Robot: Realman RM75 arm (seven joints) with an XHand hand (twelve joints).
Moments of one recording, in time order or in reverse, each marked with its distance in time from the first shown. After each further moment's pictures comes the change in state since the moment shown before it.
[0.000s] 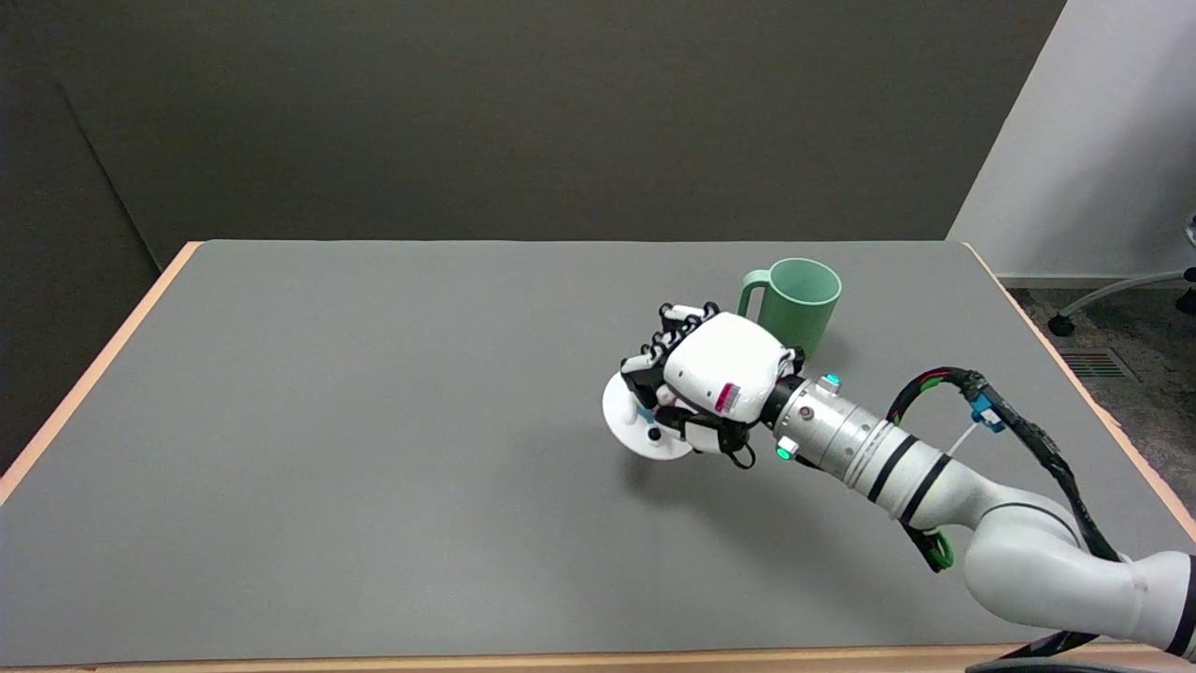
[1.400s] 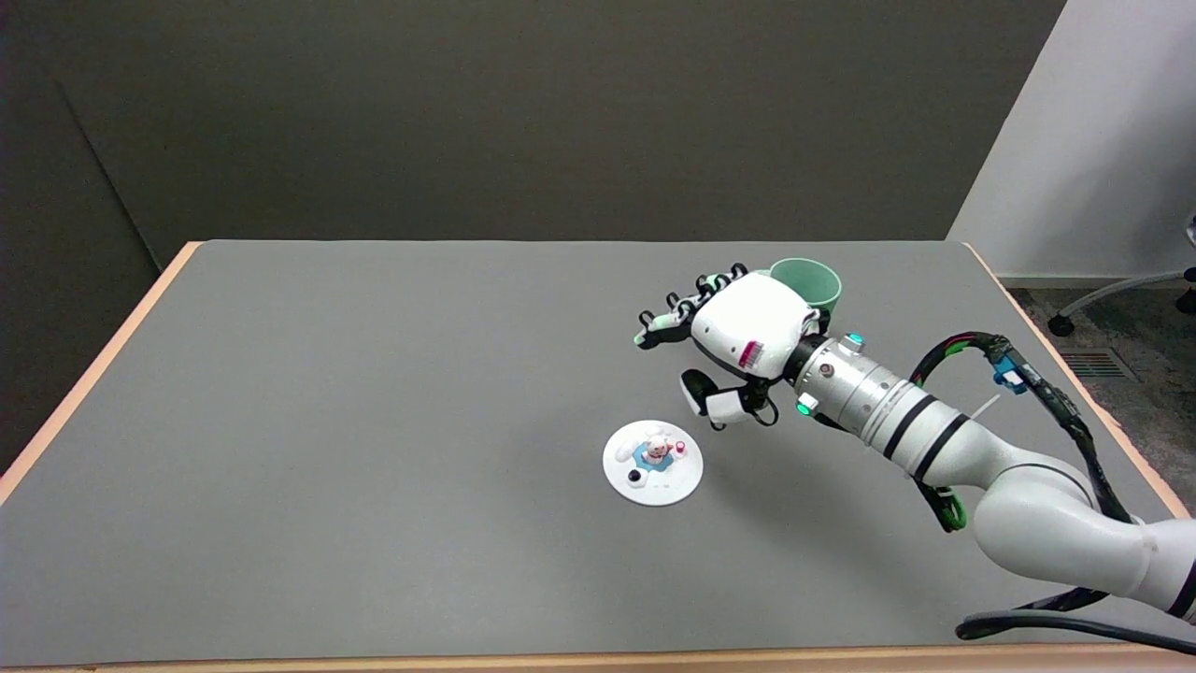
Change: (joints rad) arm 0.026 0.025 0.088 0.027 0.069 -0.039 -0.054
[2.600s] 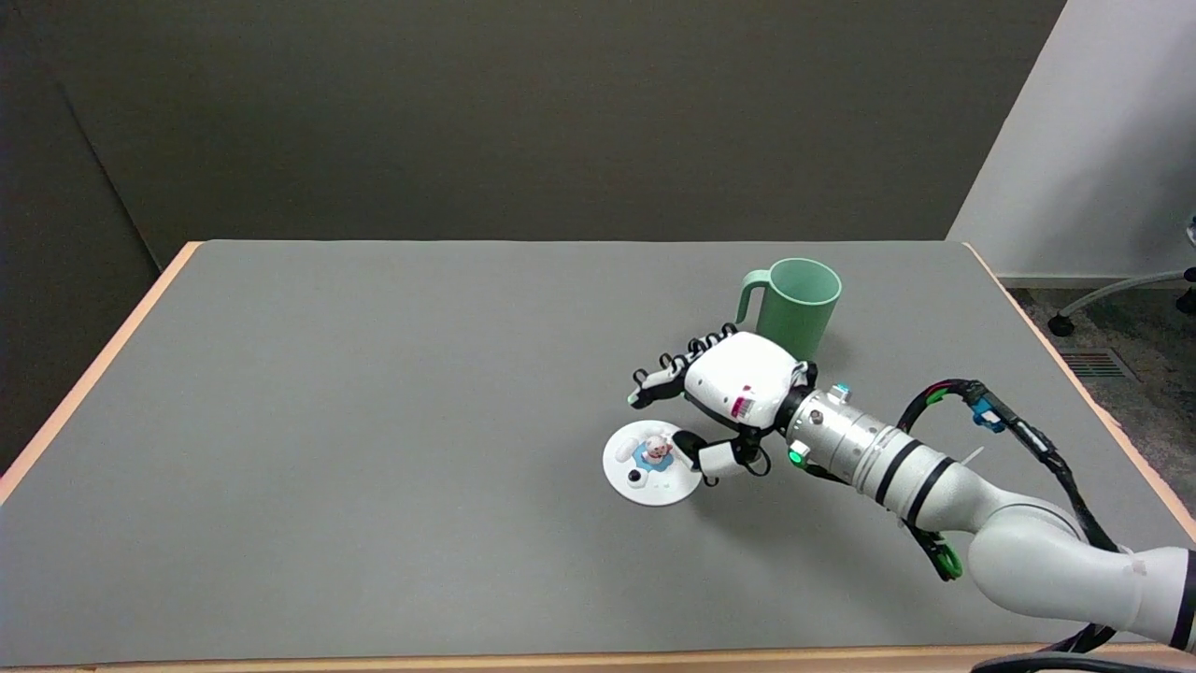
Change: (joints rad) arm -0.011 0.004 -0.125 0.040 0.118 0.037 0.004
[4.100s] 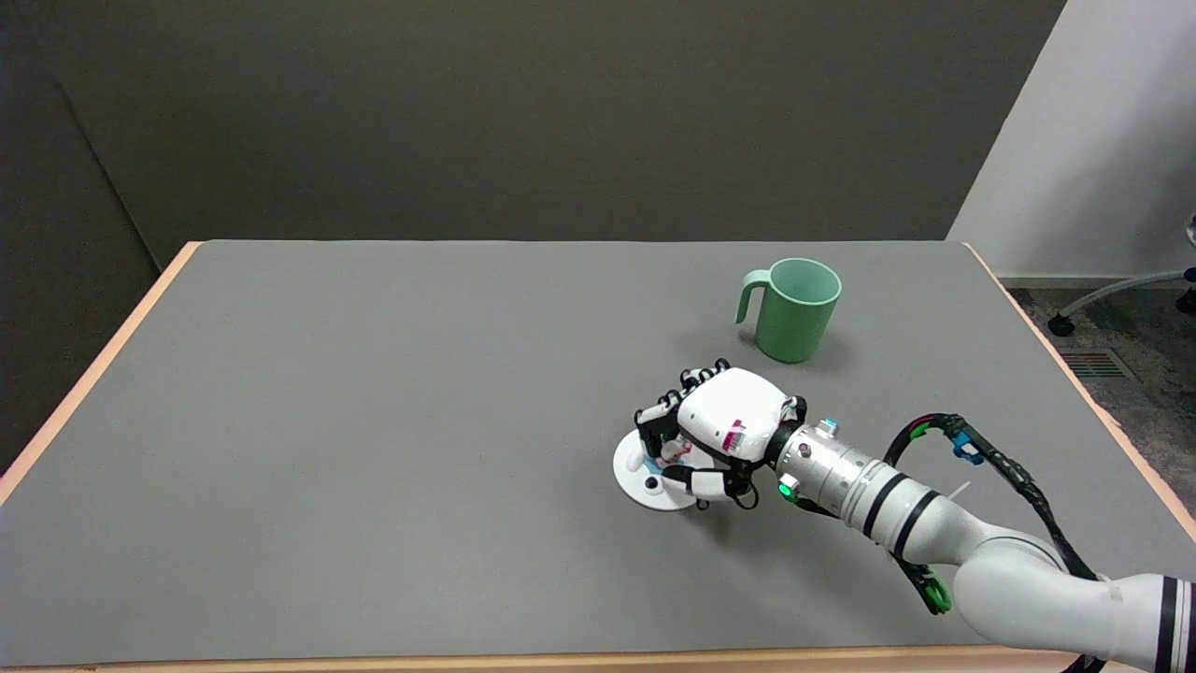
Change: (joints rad) arm 0.001 -0.040 -0.085 0.059 0.010 0.045 0.001
